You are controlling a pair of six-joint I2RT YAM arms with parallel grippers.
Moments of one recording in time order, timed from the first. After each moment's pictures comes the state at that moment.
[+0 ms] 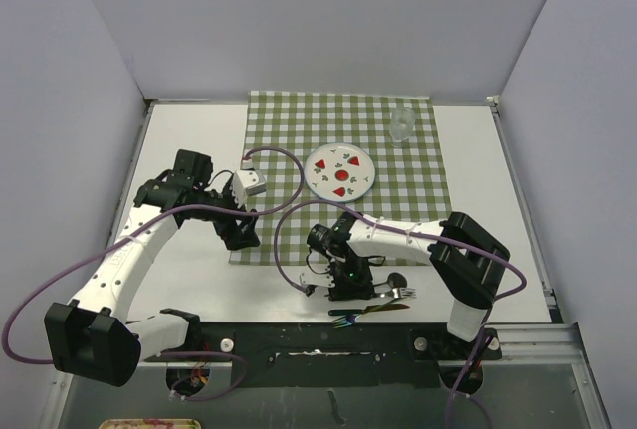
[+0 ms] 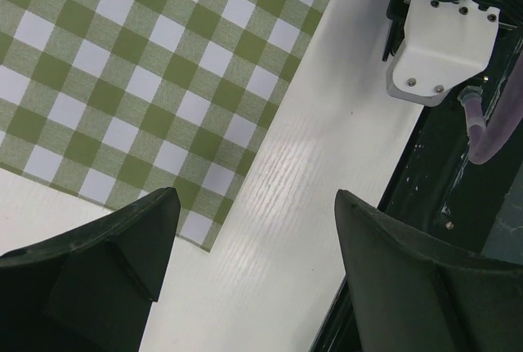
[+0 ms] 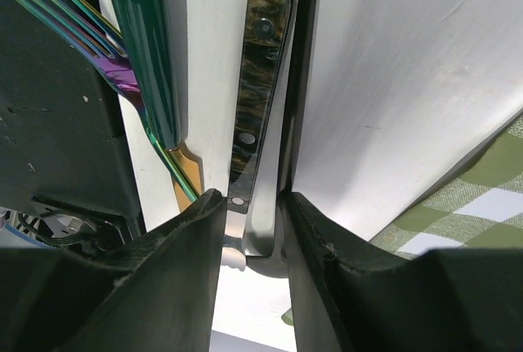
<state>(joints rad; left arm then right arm) -0.25 1.18 1.05 -0.96 0.69 0.61 1.03 1.77 1.11 -1.06 -0.14 -0.75</state>
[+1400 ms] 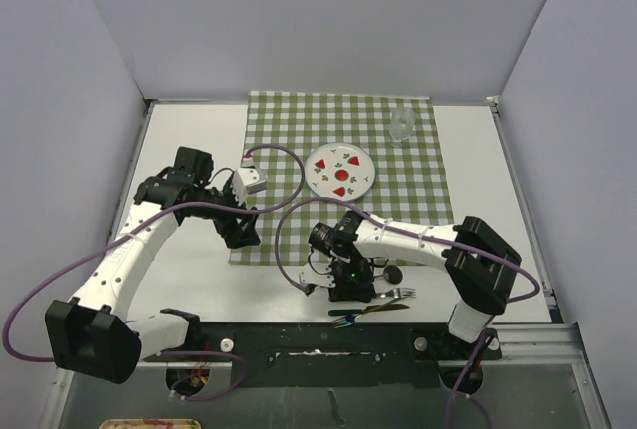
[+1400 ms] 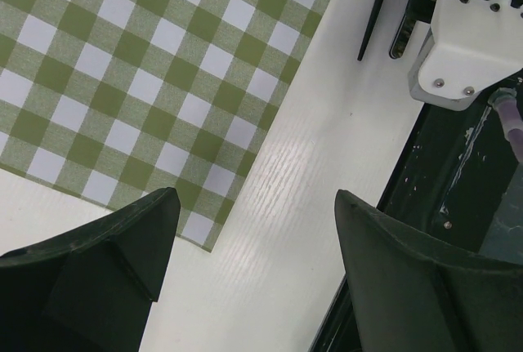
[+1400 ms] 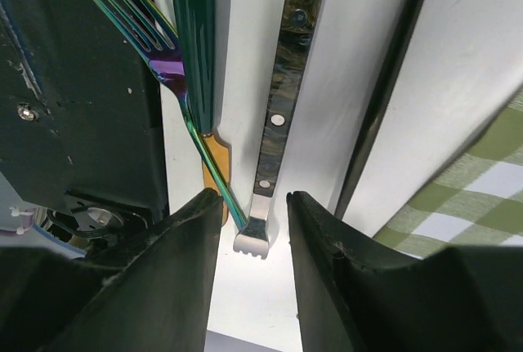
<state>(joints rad) -0.26 1.20 1.07 -0.97 0.68 0.61 1.04 1.69 1.12 -1.10 -0.18 -0.71</state>
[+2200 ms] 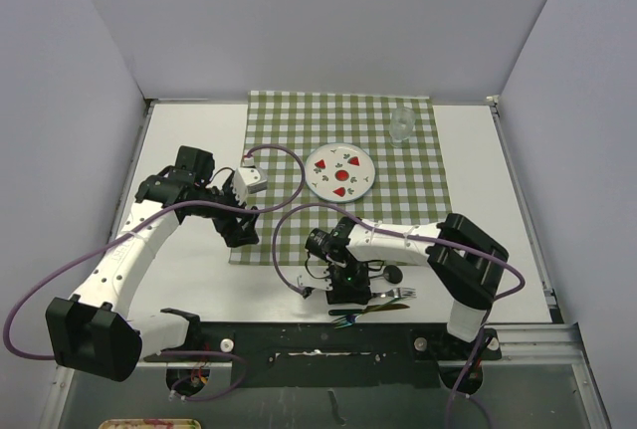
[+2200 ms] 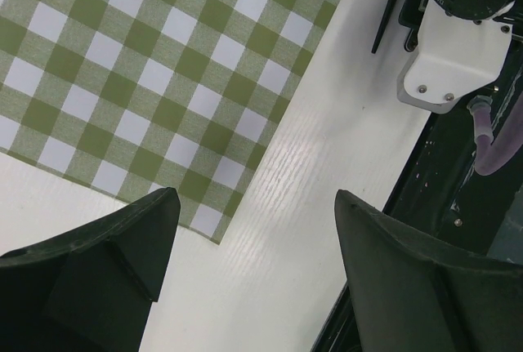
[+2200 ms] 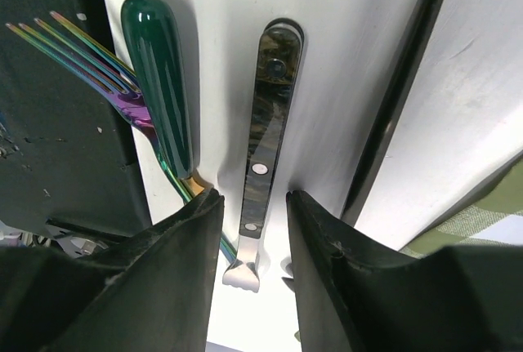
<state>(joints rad) -0.26 1.21 1.08 -0.97 0.65 0.61 1.06 1.77 1.08 -1.02 -0.16 -0.69</state>
